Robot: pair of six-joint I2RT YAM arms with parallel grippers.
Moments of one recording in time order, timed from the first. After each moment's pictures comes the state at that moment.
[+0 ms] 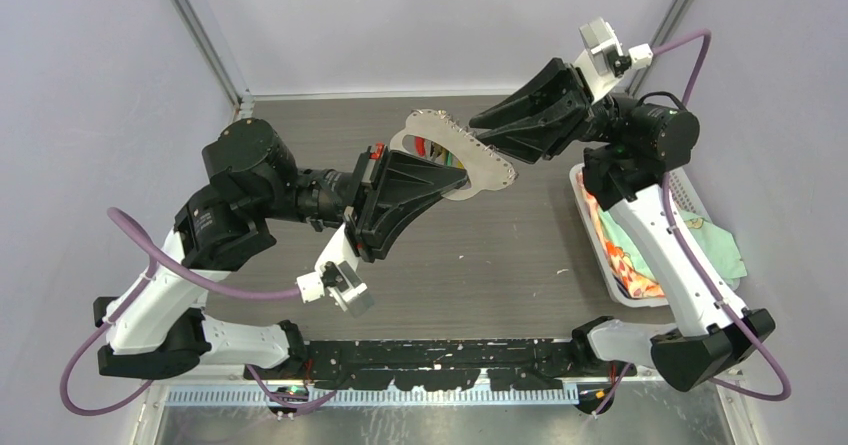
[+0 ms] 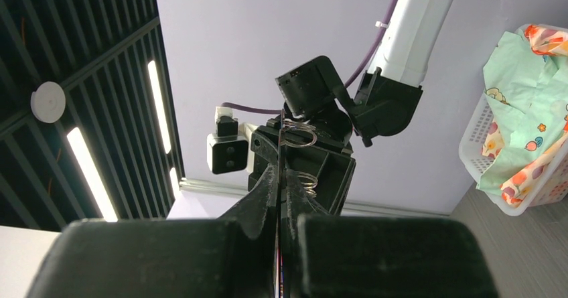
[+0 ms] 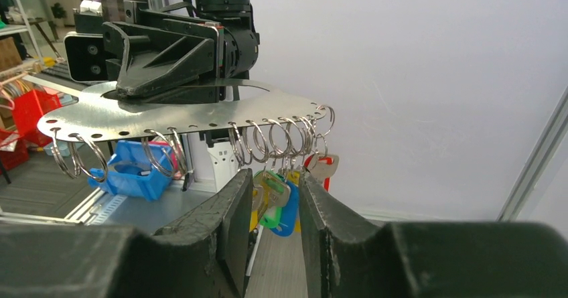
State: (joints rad) left arm -1.13 1.19 1.86 -0.50 0.65 1.41; right arm 0.40 1.25 1.44 0.83 -1.15 0.93
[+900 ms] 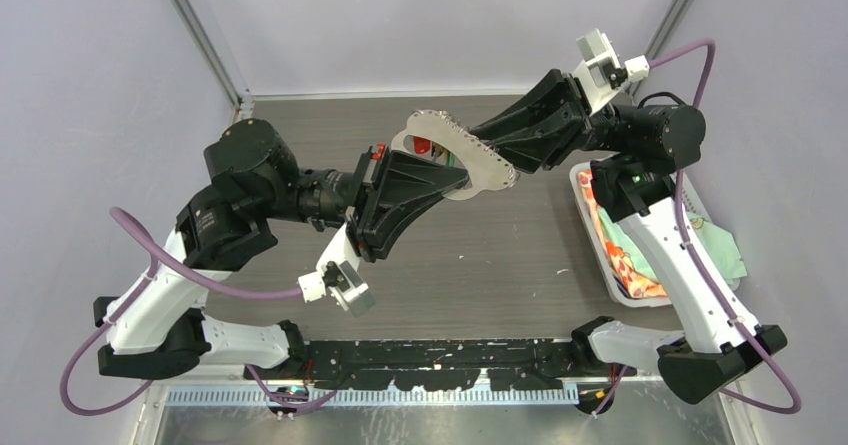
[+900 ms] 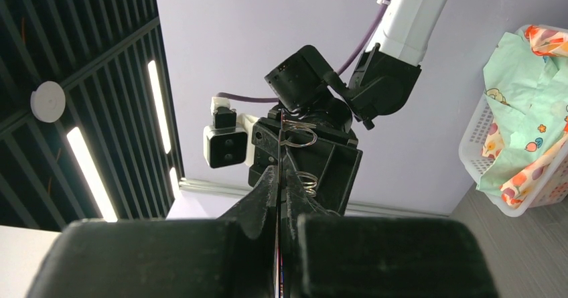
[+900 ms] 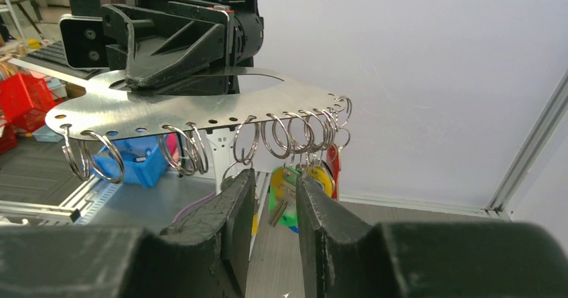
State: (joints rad) left arm -1.13 1.19 1.85 -0.49 0.65 1.41; right arm 0.44 1.18 1.45 0.59 -1.15 0.74
